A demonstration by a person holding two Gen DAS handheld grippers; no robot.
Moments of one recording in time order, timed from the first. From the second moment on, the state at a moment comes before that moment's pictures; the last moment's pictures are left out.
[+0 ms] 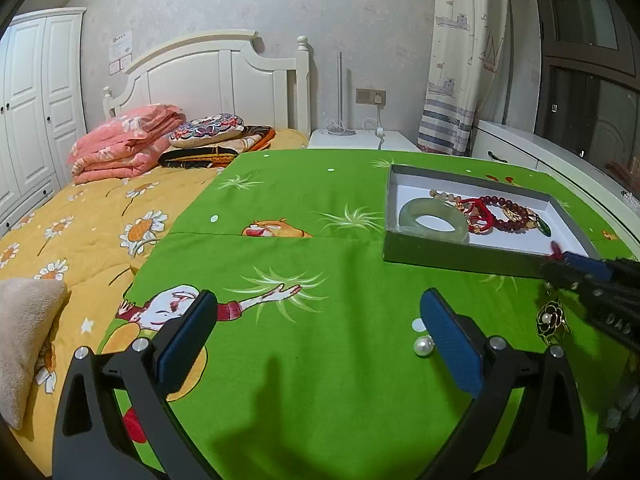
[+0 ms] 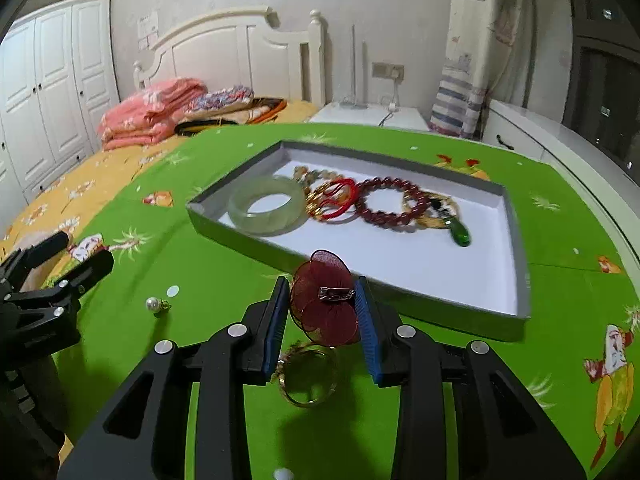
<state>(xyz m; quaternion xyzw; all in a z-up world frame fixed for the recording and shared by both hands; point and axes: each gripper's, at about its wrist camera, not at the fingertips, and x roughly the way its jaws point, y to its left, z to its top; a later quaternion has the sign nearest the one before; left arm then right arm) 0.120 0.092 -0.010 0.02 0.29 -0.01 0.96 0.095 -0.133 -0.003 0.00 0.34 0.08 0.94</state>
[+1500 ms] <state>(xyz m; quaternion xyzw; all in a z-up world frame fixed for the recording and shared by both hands) 0.131 -0.095 -0.048 0.14 0.38 -0.12 0.91 0.039 -0.218 -0.008 0.07 0.28 0.06 0.96</state>
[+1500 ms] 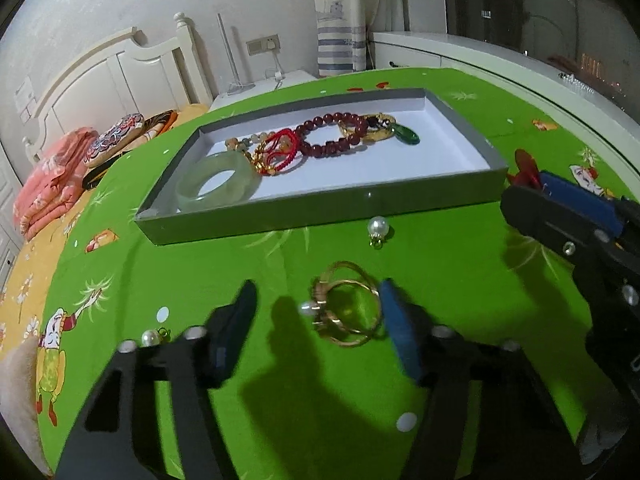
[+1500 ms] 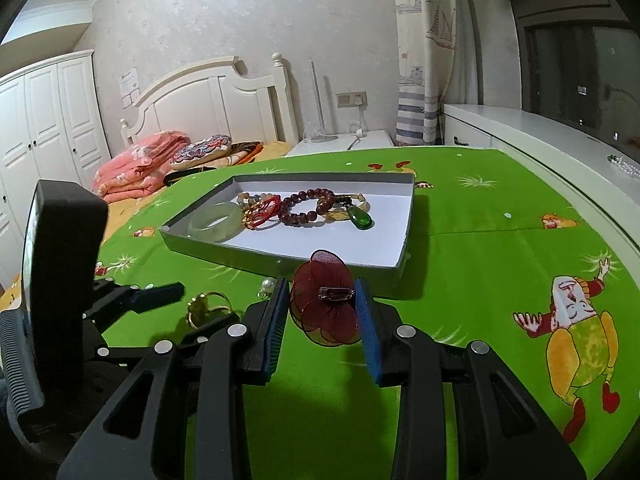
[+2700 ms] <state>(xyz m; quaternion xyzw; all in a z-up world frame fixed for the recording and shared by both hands) 0.084 -0.057 -0.011 0.07 0.26 -0.11 0.96 0.033 -0.204 -0.001 0.04 0.27 0.07 0.96</state>
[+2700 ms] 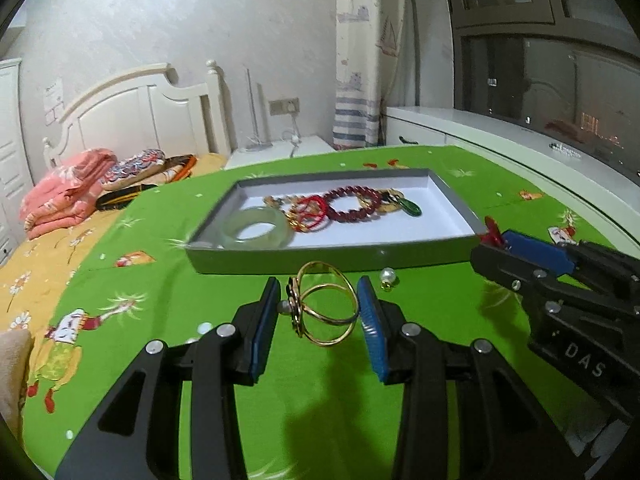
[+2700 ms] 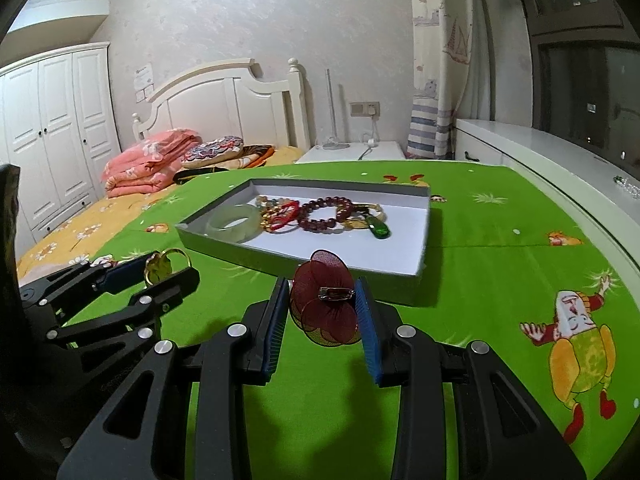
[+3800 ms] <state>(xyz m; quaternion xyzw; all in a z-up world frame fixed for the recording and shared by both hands) 0.198 -0.052 0.021 0.07 0.28 -0.07 0.95 0.128 -0.184 0.023 0.00 0.30 0.04 0.95</state>
